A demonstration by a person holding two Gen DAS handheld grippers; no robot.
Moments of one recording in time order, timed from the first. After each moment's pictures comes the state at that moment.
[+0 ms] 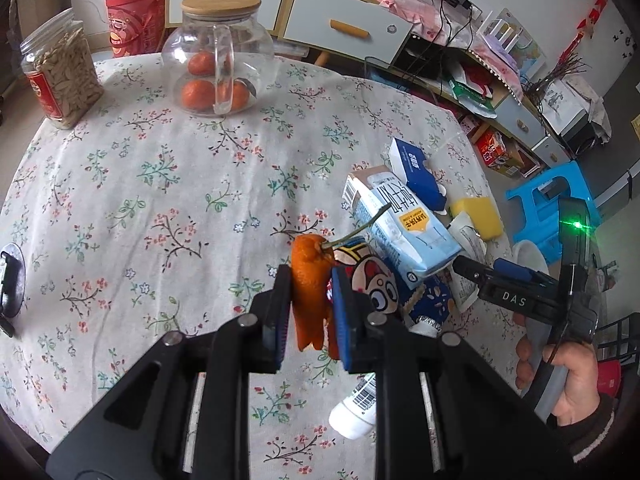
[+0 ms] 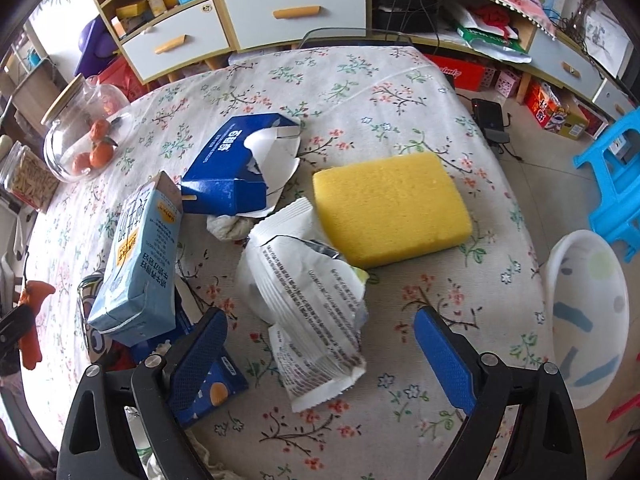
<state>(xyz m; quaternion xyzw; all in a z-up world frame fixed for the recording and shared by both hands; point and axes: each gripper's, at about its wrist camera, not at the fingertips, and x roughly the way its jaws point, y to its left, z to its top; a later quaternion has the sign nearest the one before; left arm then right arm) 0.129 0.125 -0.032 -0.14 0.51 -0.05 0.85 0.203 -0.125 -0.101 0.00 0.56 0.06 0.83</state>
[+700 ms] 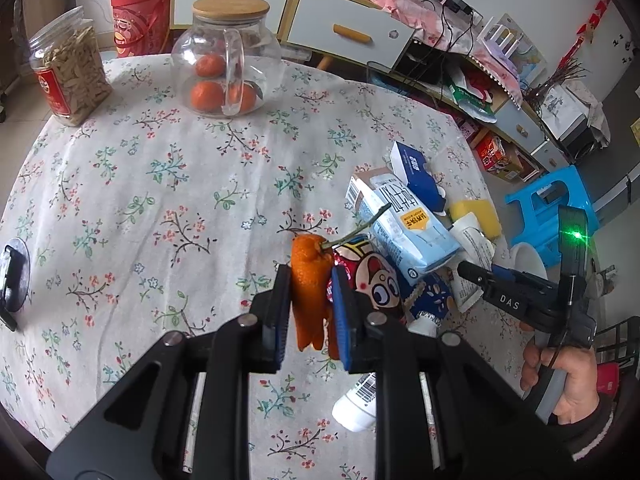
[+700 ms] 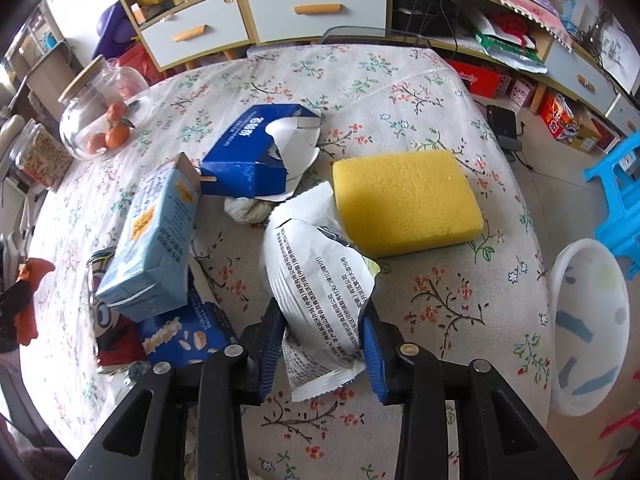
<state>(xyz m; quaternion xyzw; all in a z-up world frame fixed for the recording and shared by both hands) 0.120 0.128 -0.029 -0.14 0.50 -0.04 0.85 0.191 -0.125 -0.093 -0.02 0.55 0.09 0.83</state>
